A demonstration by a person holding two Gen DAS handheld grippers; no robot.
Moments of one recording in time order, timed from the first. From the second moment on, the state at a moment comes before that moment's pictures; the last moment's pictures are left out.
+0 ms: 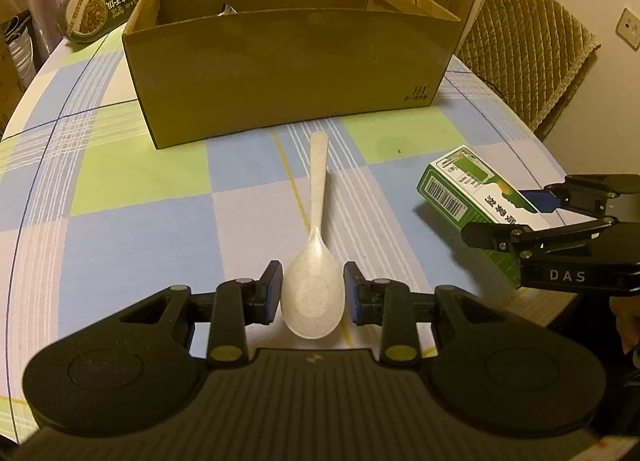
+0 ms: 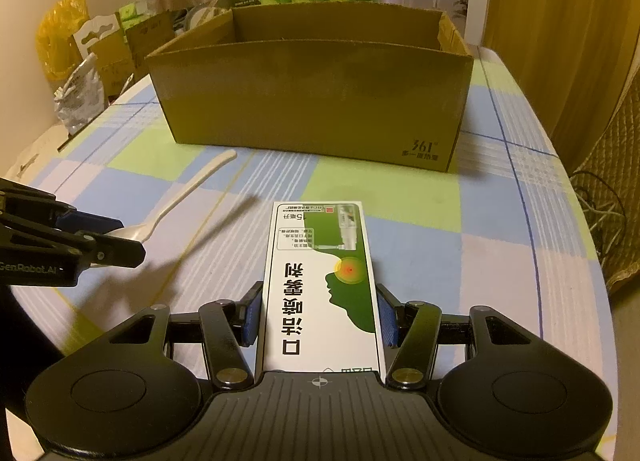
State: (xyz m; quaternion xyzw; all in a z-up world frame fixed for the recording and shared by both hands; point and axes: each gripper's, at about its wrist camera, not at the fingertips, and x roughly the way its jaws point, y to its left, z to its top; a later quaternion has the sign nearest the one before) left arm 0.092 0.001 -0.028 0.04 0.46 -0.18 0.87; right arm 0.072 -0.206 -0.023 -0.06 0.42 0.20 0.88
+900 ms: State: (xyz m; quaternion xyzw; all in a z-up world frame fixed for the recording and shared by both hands) left arm 0.085 0.008 0.006 0.02 0.42 -0.18 0.89; right arm 0.079 -0.206 0.013 -0.06 0.38 0.20 0.90
